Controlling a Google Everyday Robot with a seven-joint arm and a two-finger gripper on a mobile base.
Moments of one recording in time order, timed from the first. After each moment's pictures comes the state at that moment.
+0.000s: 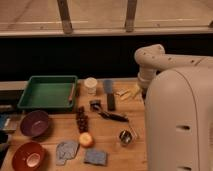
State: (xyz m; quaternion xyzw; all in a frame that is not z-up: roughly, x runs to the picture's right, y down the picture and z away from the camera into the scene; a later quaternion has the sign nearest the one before) arm 0.229 0.036 0.806 -0.26 0.27 0.57 0.73
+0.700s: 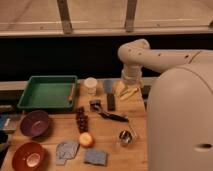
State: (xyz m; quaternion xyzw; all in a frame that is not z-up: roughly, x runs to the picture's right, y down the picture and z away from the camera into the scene) arm 0.100 0.014 0.763 -0.26 0.19 0.48 0.81
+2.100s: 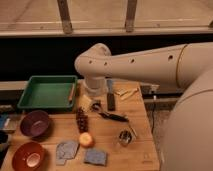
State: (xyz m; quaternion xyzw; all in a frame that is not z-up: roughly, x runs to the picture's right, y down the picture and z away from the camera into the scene) arm -0.053 0.061 0.684 -0.29 0.08 0.31 0.90
